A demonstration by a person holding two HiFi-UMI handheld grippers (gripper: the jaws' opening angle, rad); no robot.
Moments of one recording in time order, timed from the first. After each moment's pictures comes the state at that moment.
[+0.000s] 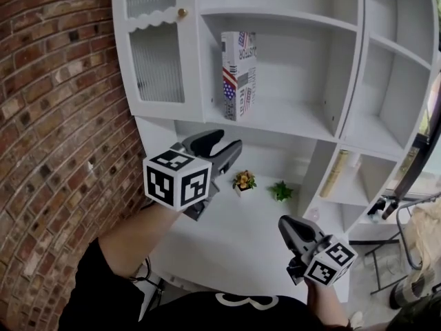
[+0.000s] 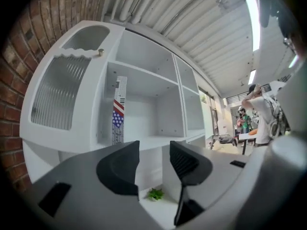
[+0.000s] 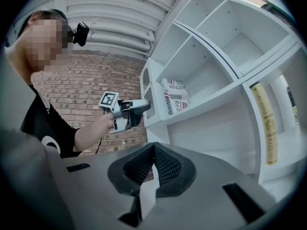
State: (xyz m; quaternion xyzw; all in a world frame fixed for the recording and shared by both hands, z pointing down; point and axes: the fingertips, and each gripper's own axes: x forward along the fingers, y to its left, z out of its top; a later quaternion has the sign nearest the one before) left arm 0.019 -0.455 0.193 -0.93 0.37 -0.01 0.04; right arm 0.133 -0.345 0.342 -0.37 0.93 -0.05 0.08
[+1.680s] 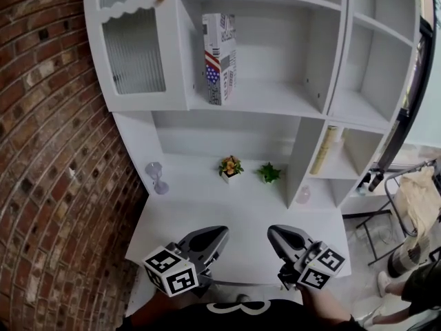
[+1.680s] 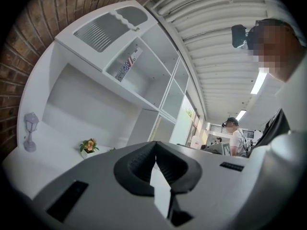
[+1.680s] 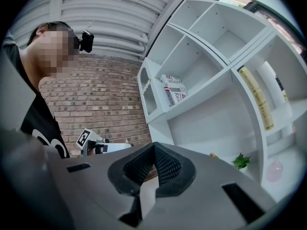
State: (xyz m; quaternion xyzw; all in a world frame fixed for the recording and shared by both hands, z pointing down) left arm 0.002 -0.321 0.384 -0.95 0.25 0.05 -0.16; right arm 0.102 -0.300 0.388 -0.38 0.91 -0.09 0.11
